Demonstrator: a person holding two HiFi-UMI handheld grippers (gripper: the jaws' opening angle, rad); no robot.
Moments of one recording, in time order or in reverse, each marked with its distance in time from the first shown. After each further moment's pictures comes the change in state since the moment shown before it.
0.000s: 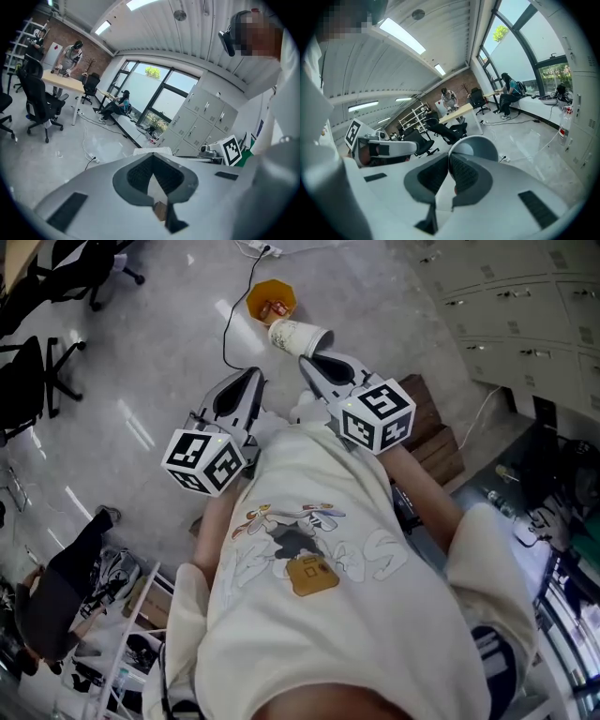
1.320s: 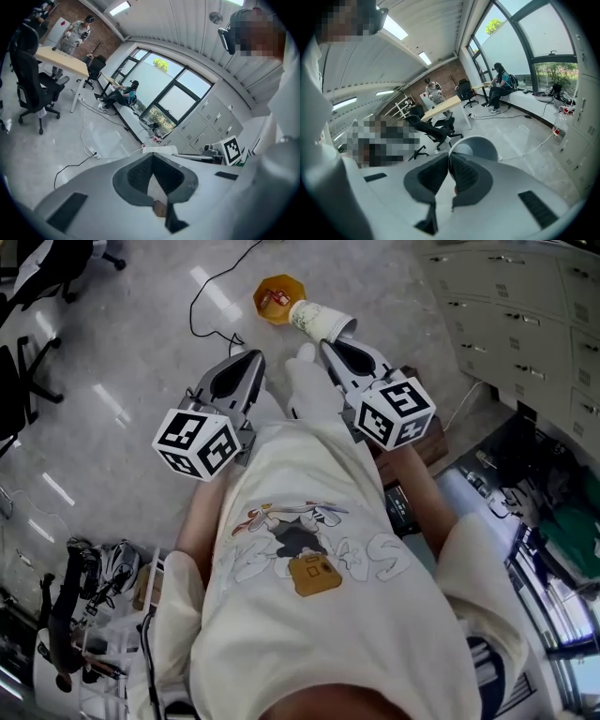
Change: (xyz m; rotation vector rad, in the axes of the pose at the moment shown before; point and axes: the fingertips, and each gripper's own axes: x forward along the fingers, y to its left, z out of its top) left arm 0.084 0.223 0.115 -0.153 0.109 -0.065; right arm 0.208 -0.076 0.102 0.075 0.113 -0.156
